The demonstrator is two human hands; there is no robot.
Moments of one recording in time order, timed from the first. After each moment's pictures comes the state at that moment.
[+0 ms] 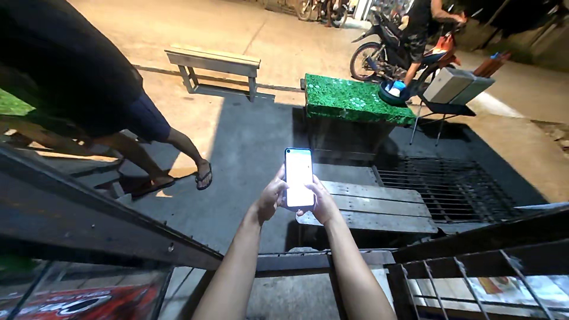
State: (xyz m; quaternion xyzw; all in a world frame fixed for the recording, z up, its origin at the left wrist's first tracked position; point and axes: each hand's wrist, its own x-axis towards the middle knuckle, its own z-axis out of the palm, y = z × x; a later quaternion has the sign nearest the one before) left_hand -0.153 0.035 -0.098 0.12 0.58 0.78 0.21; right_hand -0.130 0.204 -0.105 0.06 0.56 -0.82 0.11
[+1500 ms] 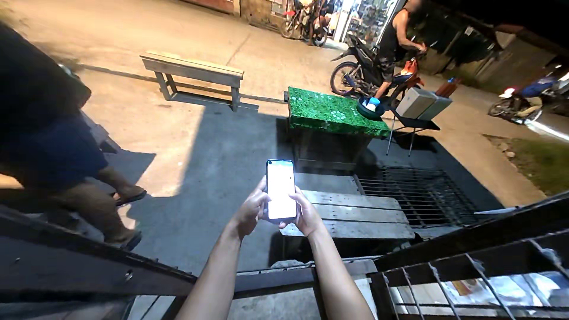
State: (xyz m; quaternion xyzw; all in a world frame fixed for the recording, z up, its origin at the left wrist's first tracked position) left_hand -0.152 0.037 -0.094 0.10 0.57 0.79 0.20; right_hand -0.130 0.206 -0.102 0.05 0.54 -0.83 0.14
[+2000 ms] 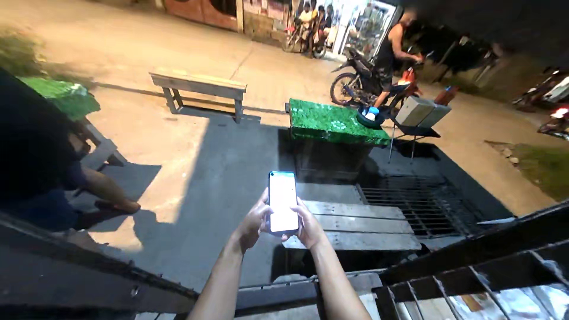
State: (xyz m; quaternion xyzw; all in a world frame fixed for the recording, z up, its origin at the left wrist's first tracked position) left_hand -0.151 0.037 -0.090 0.11 0.59 0.78 0.20; right_hand -0.130 0.204 -0.097 0.06 0.56 -0.82 0.13
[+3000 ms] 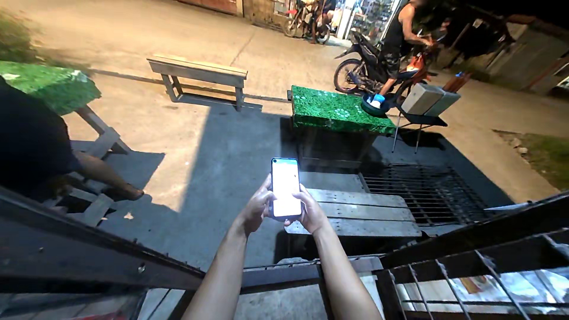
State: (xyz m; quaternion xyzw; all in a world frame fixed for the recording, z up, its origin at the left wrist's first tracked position) left_hand -0.151 0.036 -0.096 0.10 0.59 0.78 0.20; right_hand -0.129 0.206 -0.102 0.06 0.55 -0.82 0.14
